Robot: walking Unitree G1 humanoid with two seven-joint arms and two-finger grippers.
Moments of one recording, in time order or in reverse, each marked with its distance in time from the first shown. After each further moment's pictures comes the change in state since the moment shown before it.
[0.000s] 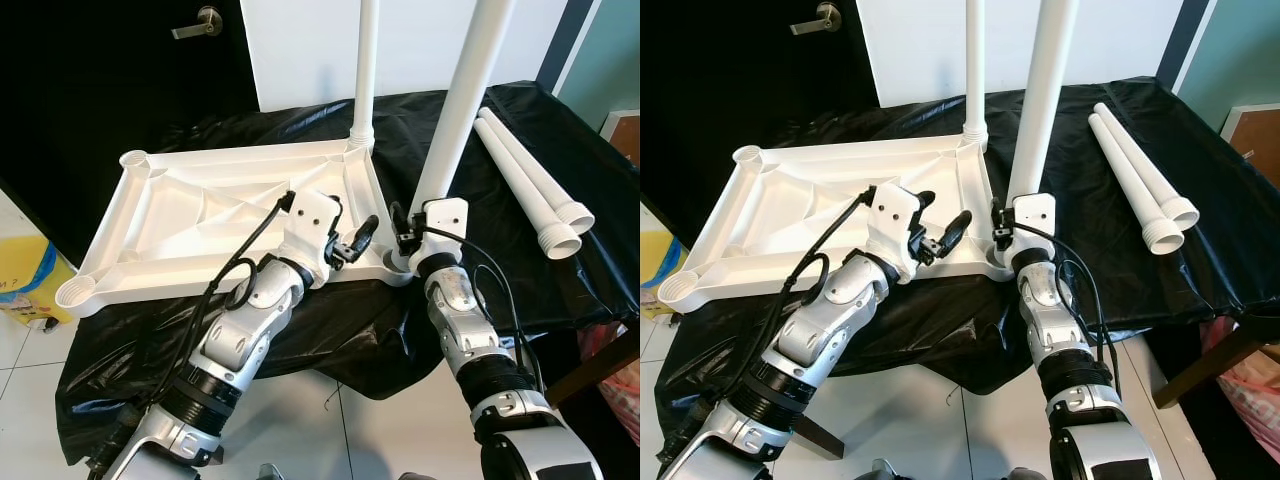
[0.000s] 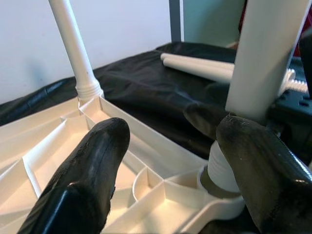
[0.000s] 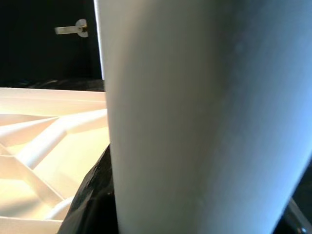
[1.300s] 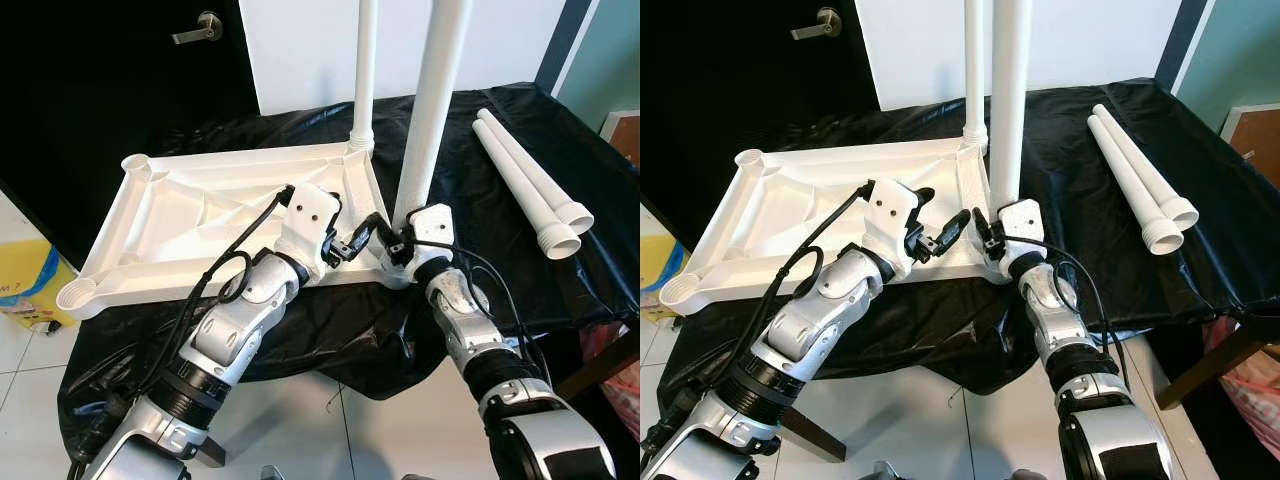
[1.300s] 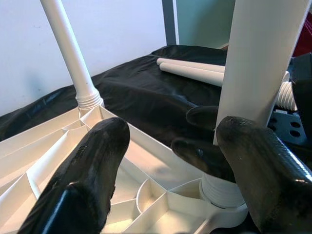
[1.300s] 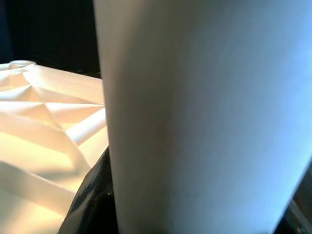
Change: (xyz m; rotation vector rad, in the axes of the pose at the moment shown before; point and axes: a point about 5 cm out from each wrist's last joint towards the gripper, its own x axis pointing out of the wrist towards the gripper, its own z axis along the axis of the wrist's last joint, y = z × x) left arm 0.001 0.003 0.010 0.021 -0.012 -0.032; right arm -0.003 0.003 -0.011 -0.108 -0.018 0.248
